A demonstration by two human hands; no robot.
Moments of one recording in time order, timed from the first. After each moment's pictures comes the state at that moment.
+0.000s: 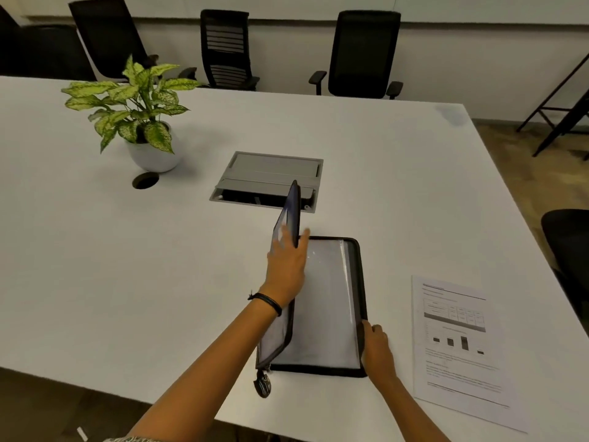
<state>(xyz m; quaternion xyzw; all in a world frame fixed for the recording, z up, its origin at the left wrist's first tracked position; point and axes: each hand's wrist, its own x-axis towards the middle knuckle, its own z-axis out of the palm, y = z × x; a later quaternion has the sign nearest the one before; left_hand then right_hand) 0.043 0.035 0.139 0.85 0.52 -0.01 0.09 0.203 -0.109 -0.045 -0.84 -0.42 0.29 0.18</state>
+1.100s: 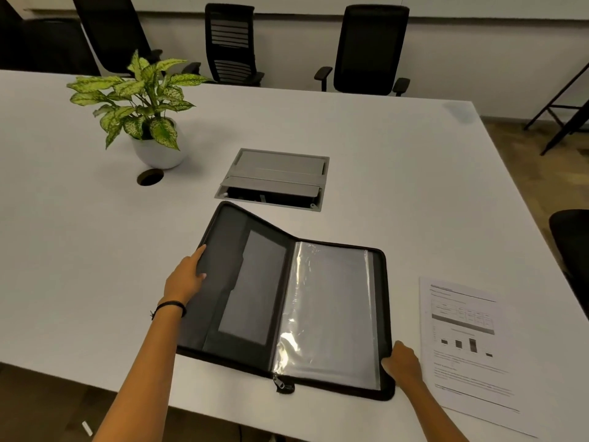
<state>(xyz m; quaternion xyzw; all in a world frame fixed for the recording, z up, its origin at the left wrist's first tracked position) -0.155 0.106 0.078 0.70 0.67 0.08 0.24 0.233 -0.121 -0.046 -0.88 -0.35 0.33 0.06</state>
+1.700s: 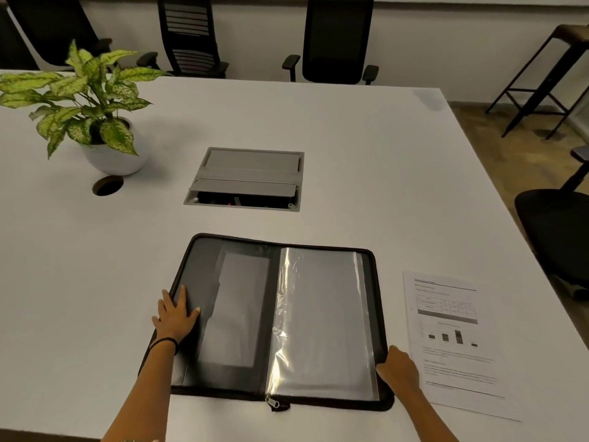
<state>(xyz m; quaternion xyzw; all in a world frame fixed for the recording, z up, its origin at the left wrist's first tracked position) -0.152 0.111 -0.016 0.65 0.72 -0.08 0.24 0.236 -0.125 -0.049 -0.89 -0.32 0.31 0.03</state>
